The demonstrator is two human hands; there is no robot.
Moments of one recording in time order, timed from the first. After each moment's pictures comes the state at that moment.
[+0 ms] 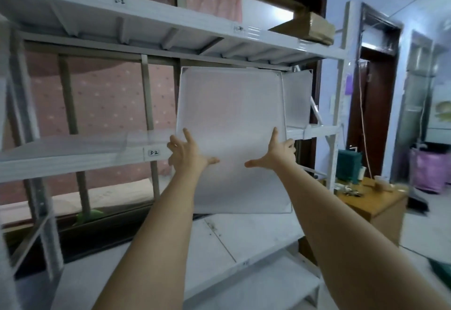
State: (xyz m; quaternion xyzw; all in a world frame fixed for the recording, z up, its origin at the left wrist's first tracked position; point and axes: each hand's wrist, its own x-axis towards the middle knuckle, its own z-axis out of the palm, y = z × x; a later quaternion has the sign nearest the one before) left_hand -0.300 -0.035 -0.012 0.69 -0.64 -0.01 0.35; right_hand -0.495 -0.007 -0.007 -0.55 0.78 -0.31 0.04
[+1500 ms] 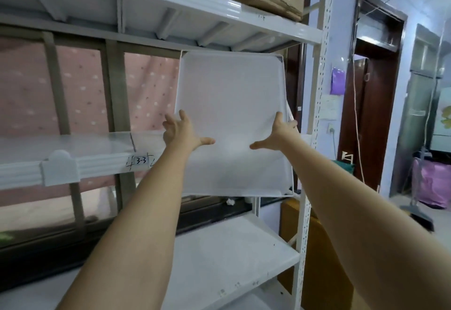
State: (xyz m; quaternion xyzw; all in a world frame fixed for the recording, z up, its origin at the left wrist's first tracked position) left_hand -0.624 -0.270 0.027 0.67 -0.65 0.04 0.35; right_hand -0.840 -0.231 0.037 -0.57 0.76 -0.30 0.01
